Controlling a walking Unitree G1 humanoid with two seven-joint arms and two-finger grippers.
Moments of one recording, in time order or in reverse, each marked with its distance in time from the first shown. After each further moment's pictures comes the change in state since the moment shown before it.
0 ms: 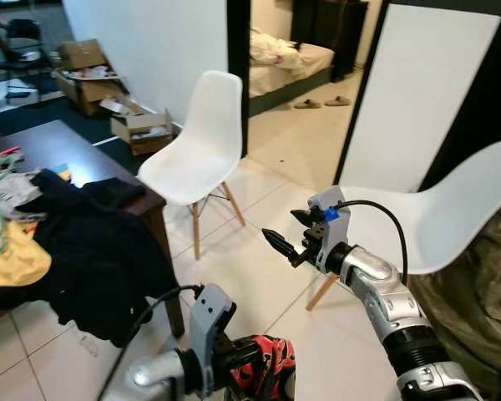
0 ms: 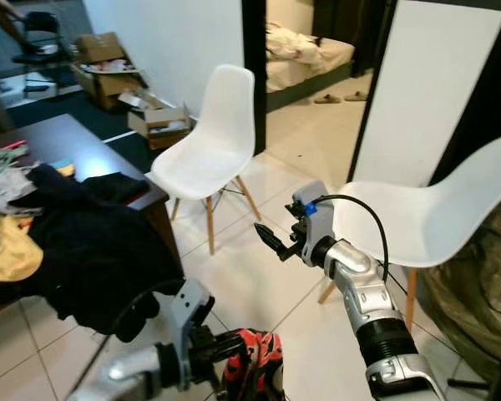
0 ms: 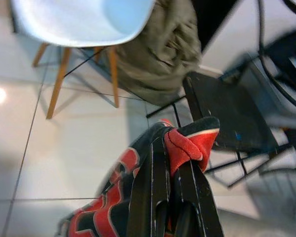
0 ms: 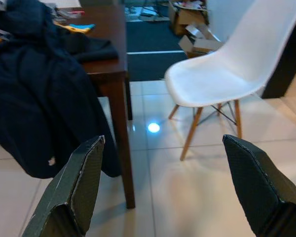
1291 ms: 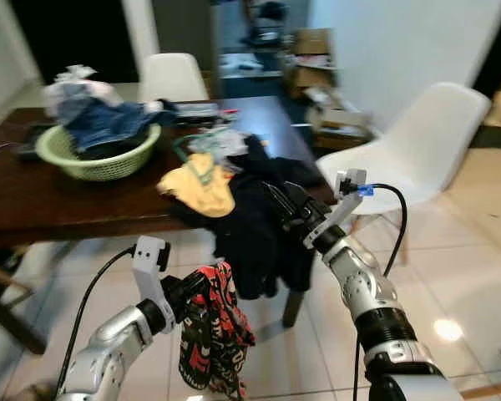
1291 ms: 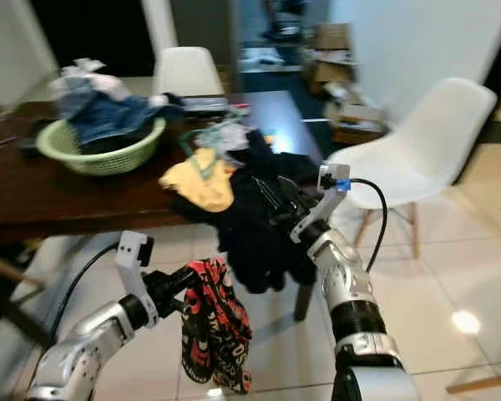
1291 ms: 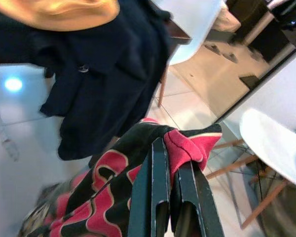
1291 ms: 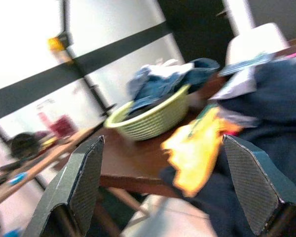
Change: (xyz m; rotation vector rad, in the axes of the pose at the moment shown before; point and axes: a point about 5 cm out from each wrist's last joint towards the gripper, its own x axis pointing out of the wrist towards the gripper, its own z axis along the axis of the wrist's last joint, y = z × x) left arm -0.030 0.077 0.053 -0.087 -0.230 0.299; right arm 0.023 0.001 0.027 0.461 -0.379 0.035
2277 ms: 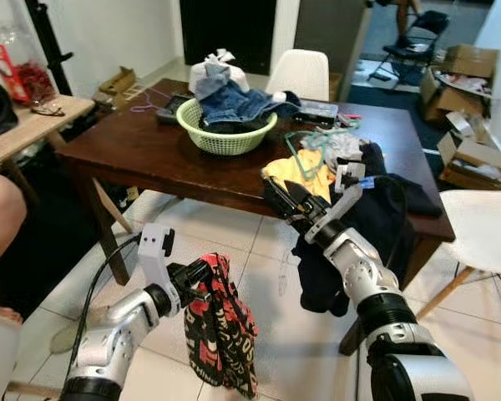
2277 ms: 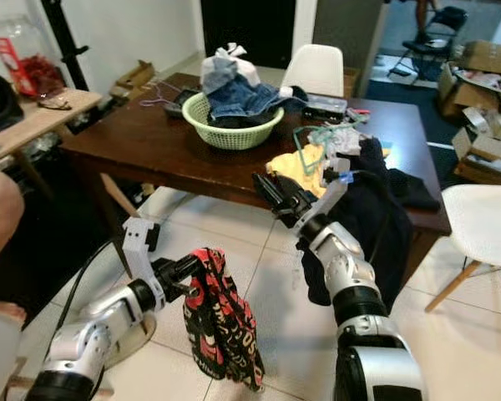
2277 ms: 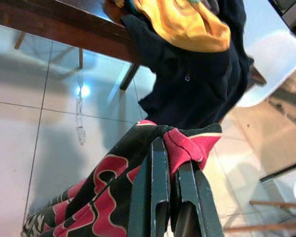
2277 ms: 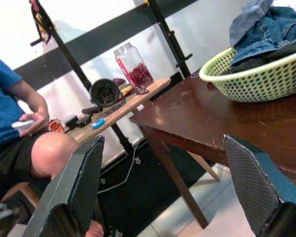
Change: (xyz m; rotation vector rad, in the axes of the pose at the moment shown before) left arm 0.024 0.006 0.006 -0.024 0.003 0.031; right arm 0.004 -0.013 0.004 0.041 0.027 -0.011
